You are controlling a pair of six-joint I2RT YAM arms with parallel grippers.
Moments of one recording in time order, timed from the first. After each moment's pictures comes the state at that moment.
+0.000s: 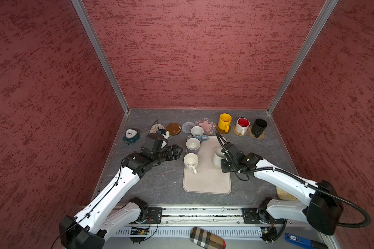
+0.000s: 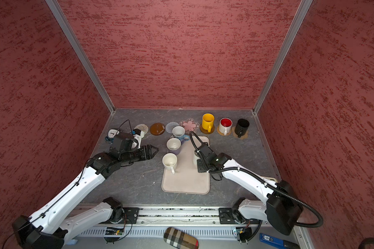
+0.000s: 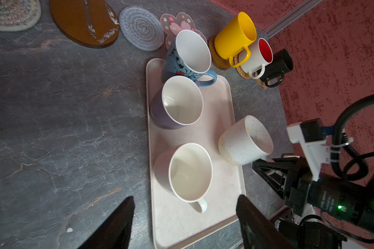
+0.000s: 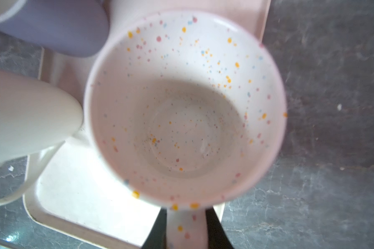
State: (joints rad) left arm -0.48 0.98 0.92 -0.67 0.19 -0.59; right arm 0.73 1.27 0.89 -0.71 0.13 0.58
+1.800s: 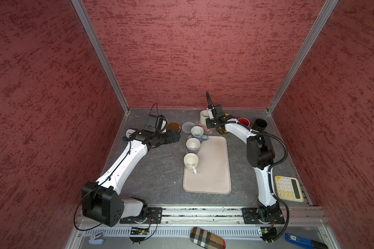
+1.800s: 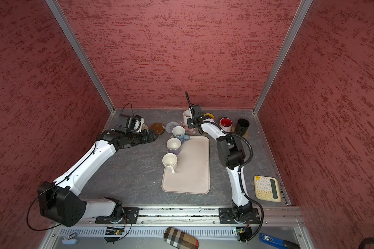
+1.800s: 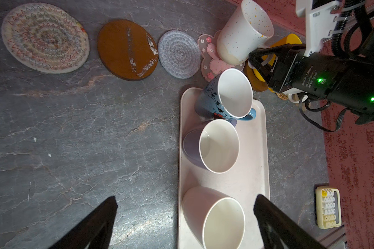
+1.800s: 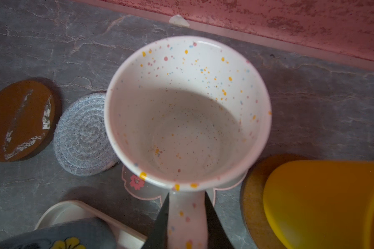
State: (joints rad) left arm -0.29 1.34 1.19 -0.73 0.21 -0.45; right arm 0.40 2.22 1.82 -0.40 0.02 0.12
